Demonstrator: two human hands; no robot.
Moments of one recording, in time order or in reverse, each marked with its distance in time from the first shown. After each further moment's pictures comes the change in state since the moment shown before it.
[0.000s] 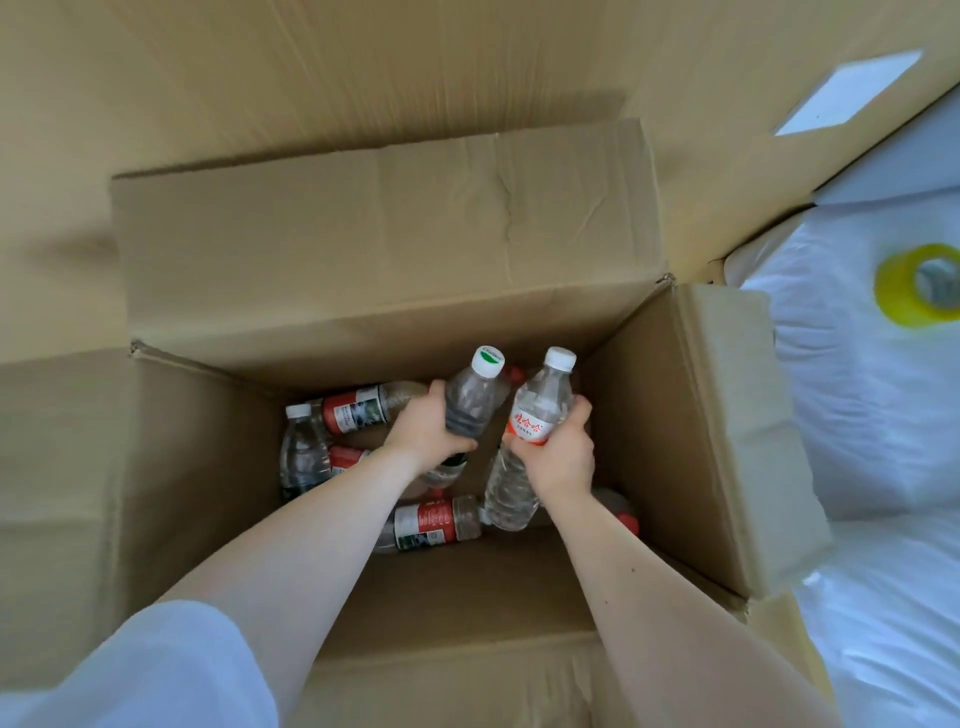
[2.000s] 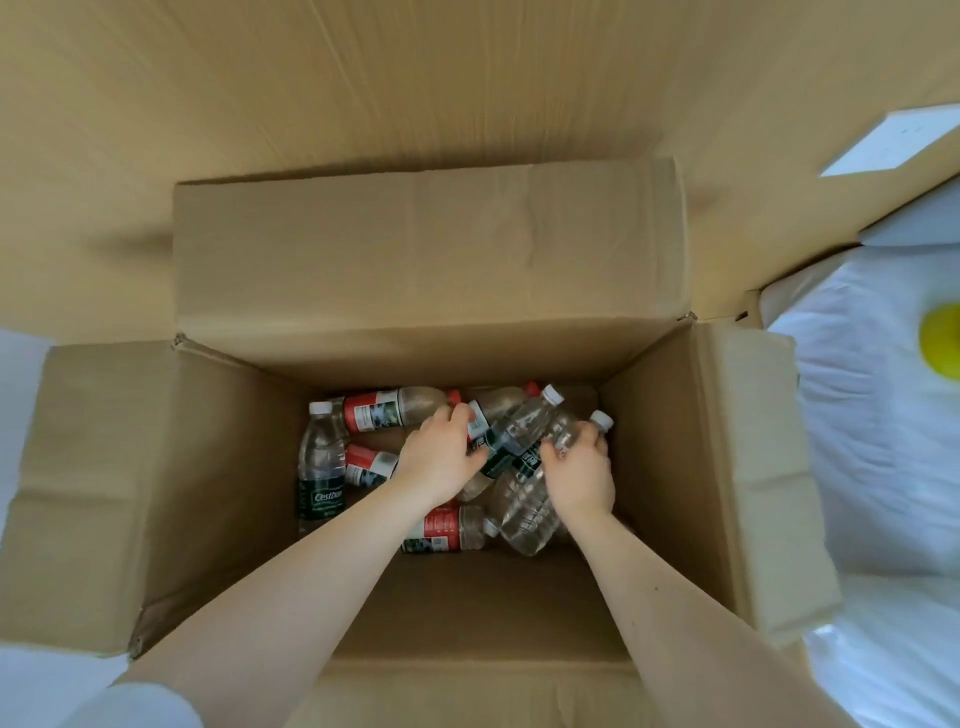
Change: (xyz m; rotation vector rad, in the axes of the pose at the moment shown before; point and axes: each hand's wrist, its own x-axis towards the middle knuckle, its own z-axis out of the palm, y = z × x) left_hand -0.030 0.017 0.001 0.294 0.069 -0.004; right_hand 0.016 0.003 -0.014 -0.317 -0.100 -0.073
